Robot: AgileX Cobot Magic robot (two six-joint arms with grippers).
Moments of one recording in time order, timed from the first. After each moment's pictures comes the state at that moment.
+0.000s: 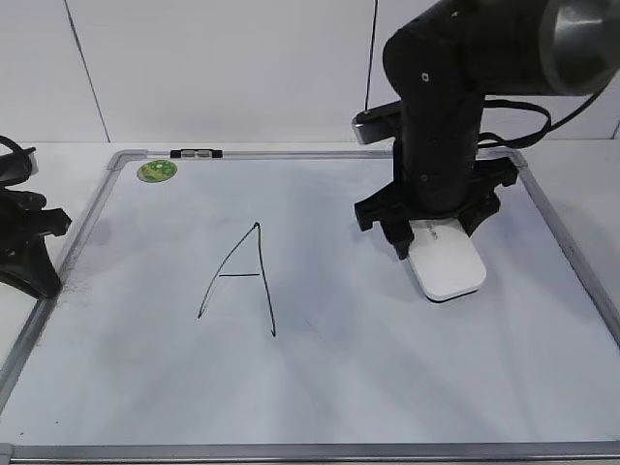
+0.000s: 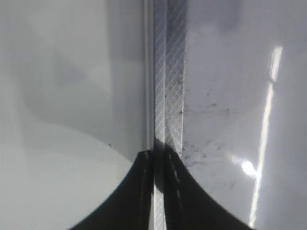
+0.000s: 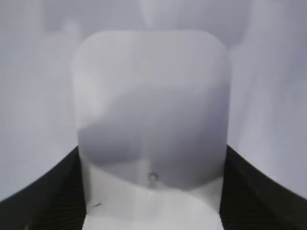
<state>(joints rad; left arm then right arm) 0.03 1.96 -1.22 -0.40 0.93 0.25 0.52 1.98 -1.54 -0.30 1.12 0.40</state>
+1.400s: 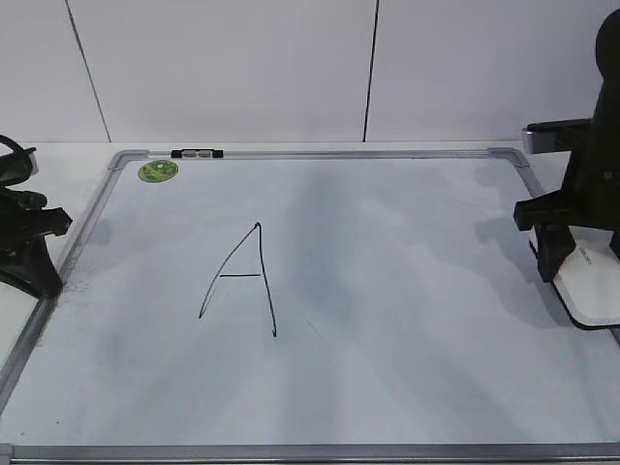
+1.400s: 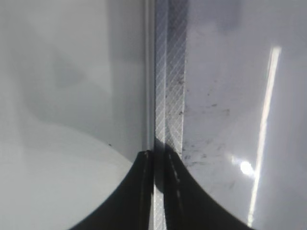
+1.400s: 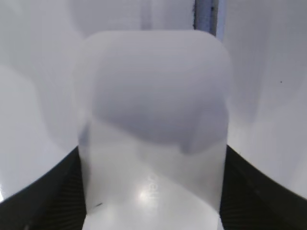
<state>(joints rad) 0.03 1.96 -1.22 -0.40 0.93 0.25 0.11 1.83 -1.33 -0.14 1.15 0.17</state>
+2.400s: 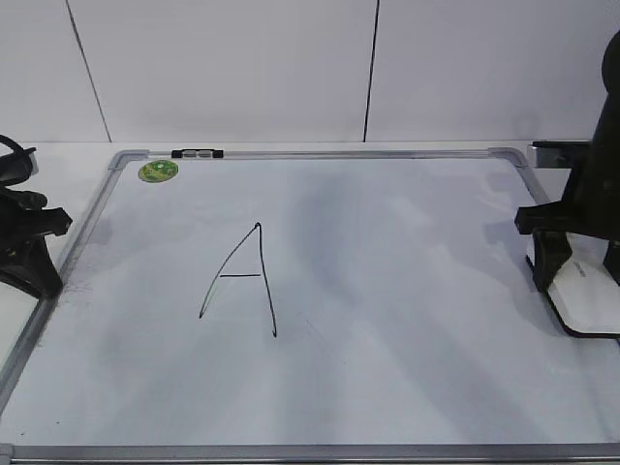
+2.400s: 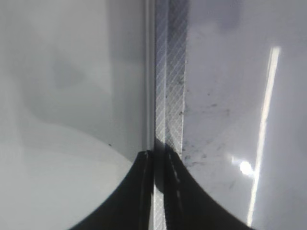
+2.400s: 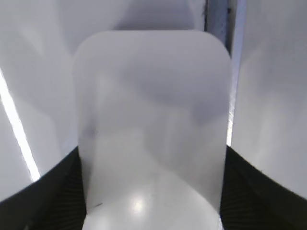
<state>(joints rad) 0.03 1.96 -1.22 -0.41 0.93 0.25 0.03 1.94 -1.39 -0.02 1.18 0.09</state>
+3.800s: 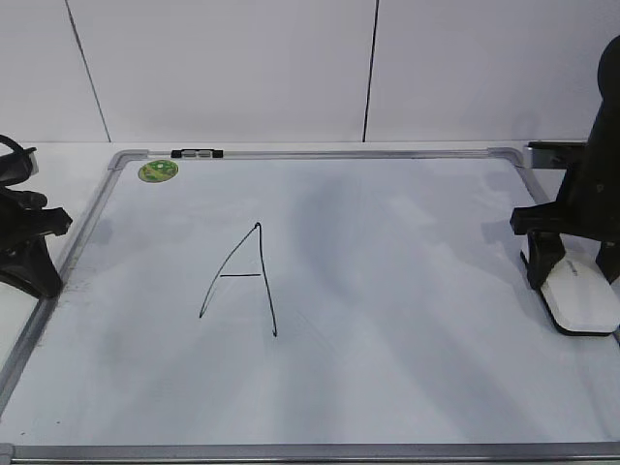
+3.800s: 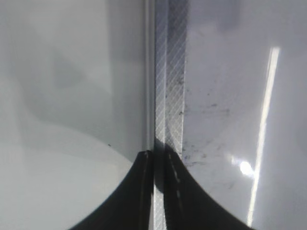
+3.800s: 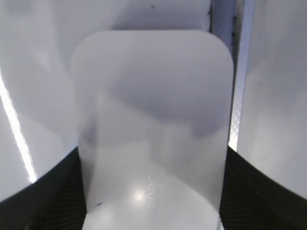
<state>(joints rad) 0.03 1.96 -1.22 -0.41 0.93 0.25 0.02 1.97 -1.39 -0.01 1.12 0.07</state>
